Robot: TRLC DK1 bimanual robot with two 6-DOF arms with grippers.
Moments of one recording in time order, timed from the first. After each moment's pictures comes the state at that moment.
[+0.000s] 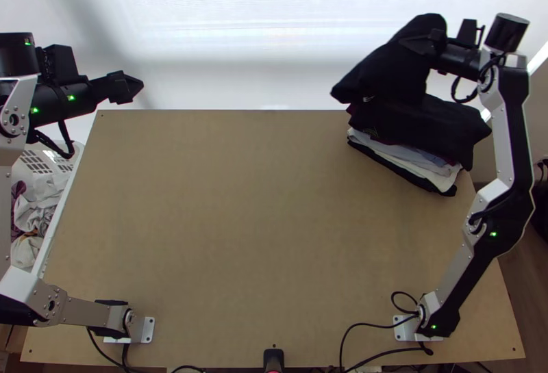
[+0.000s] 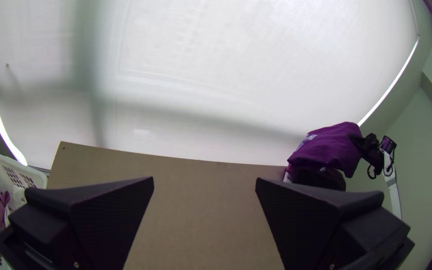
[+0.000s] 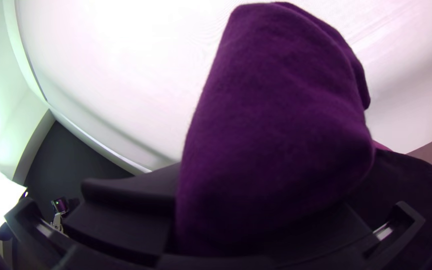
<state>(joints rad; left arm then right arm) 0.01 1.53 2.11 -1.11 0.30 -0.22 -0.14 2.04 2.27 -0.52 -0.89 0.63</state>
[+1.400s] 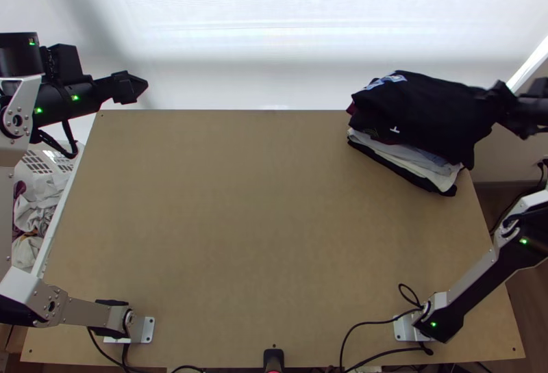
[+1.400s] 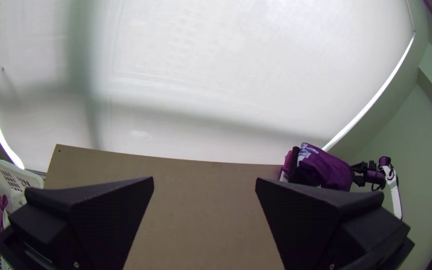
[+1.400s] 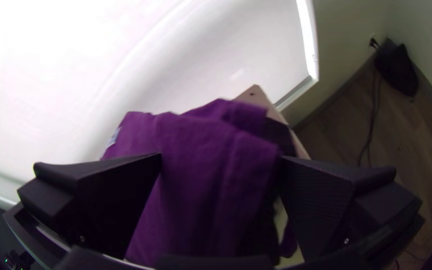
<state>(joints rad) -0.01 1.53 2.11 -1.10 0.30 -0.22 -0.54 2.04 2.23 -1.07 -0.46 0.22</state>
